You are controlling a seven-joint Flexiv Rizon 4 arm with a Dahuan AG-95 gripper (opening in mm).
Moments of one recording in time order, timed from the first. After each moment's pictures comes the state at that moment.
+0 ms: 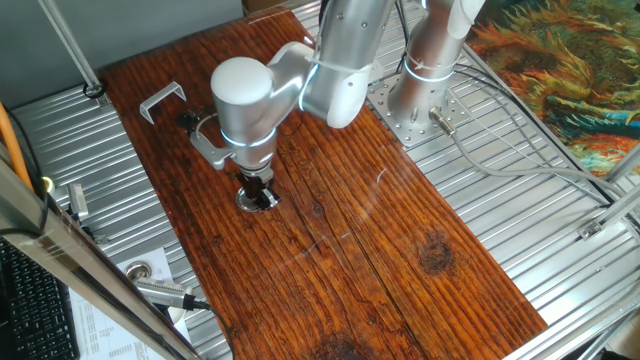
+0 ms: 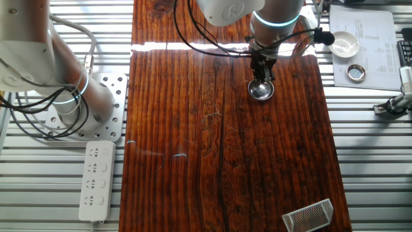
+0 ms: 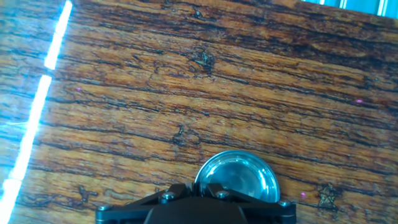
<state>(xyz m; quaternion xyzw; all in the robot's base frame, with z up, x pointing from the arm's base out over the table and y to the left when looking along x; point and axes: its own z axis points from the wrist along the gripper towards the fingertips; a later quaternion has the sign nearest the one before) 0.517 0.092 0.014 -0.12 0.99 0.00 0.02</state>
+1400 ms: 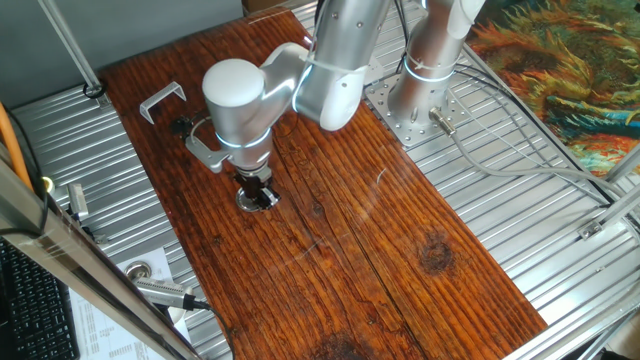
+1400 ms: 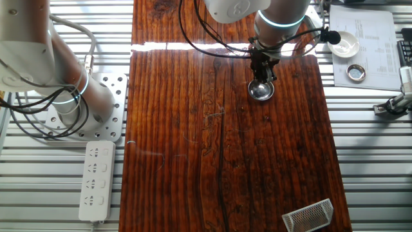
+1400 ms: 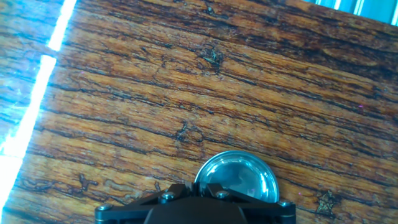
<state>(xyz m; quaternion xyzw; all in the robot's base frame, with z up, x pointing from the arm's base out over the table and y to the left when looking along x) 0.517 0.091 0.015 -0.16 0.99 0.01 0.00</state>
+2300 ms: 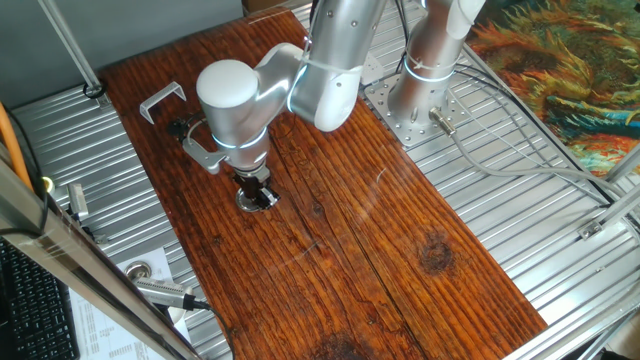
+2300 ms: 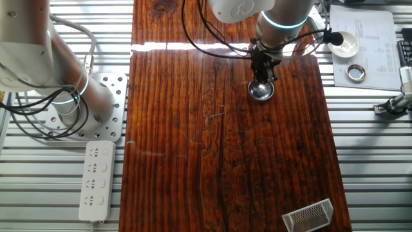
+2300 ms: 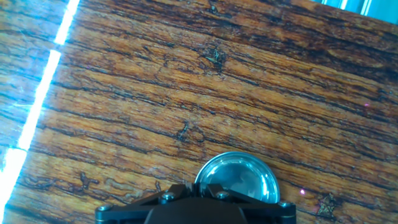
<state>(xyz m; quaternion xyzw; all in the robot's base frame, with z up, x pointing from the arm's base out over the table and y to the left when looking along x) 0.516 0.091 0.014 -0.17 0.99 0.01 -0.01</state>
